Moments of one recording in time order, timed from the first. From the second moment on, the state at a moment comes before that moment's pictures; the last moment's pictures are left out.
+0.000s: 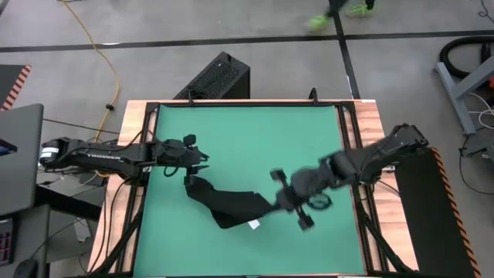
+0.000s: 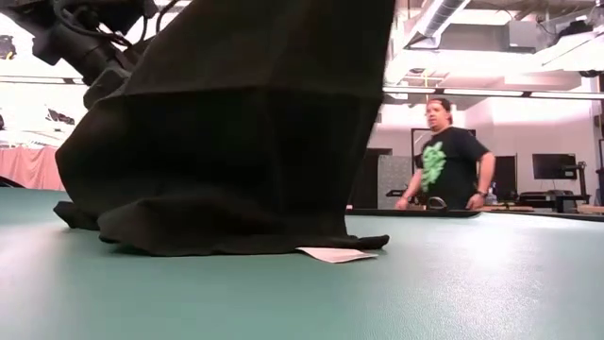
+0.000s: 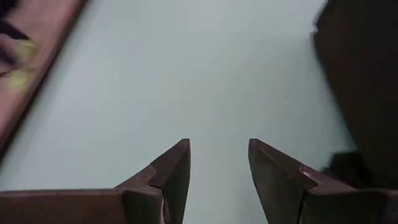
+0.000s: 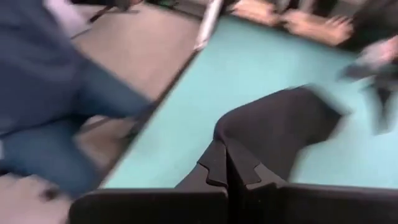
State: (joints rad) left arm 0.11 0.91 0.42 -0.09 -0.08 0.19; right arm 0.43 1.45 1.44 -0.59 -0.06 -0.01
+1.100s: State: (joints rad) left arm 0.08 1.41 0.64 0.10 0.34 0.31; right arm 0.67 1.94 1.40 -0.29 -0.03 0.67
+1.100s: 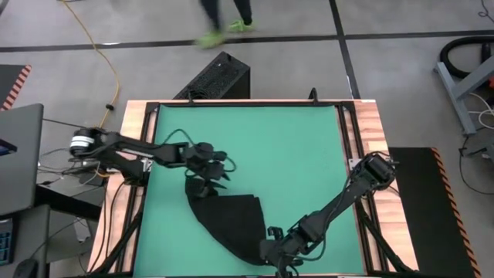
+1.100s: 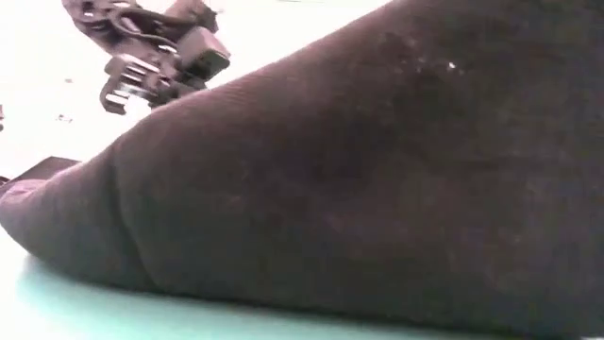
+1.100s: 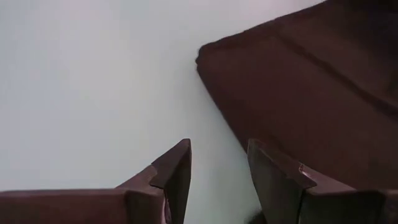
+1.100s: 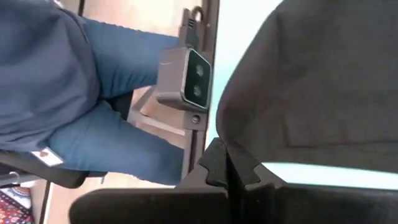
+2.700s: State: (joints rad) left arm -0.08 1.41 0.79 0.08 0.23 0.24; right arm 0.69 1.94 1.40 -0.36 0.11 0.65
